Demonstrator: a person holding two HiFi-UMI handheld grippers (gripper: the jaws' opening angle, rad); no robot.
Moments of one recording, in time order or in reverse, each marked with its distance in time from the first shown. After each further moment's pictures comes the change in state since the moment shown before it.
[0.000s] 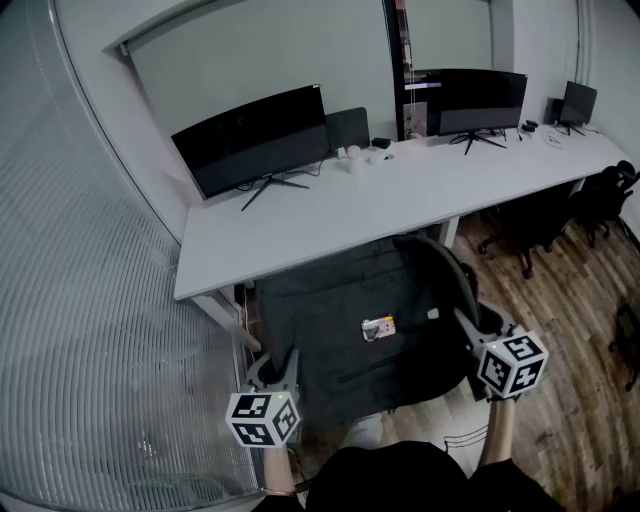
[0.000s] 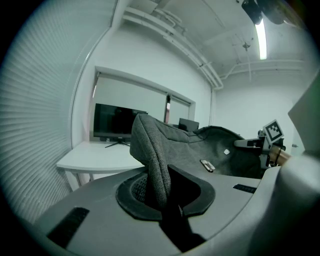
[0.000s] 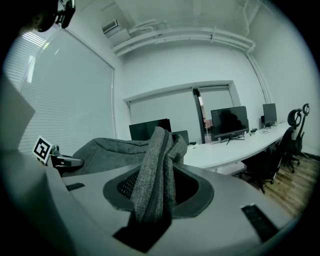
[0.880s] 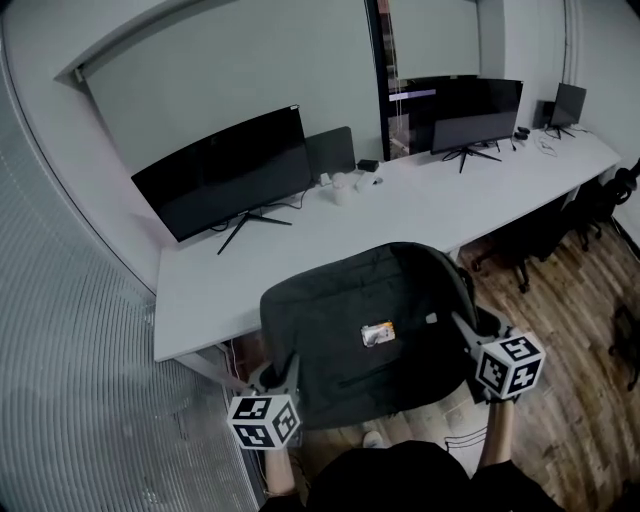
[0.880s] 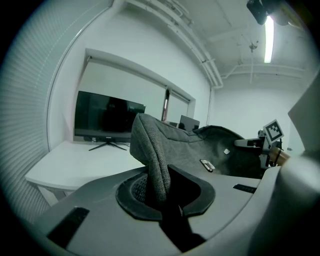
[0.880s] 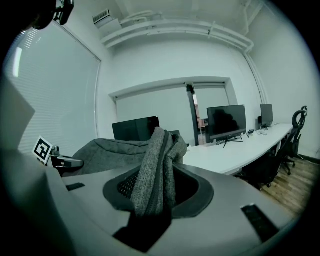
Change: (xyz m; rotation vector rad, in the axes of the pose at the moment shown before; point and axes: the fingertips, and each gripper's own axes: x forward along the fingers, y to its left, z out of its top) left arm 0.184 0.066 0.052 -0.007 0.030 -0.094; right arm 0.152 -0.074 0.039 0.011 0.016 -0.091
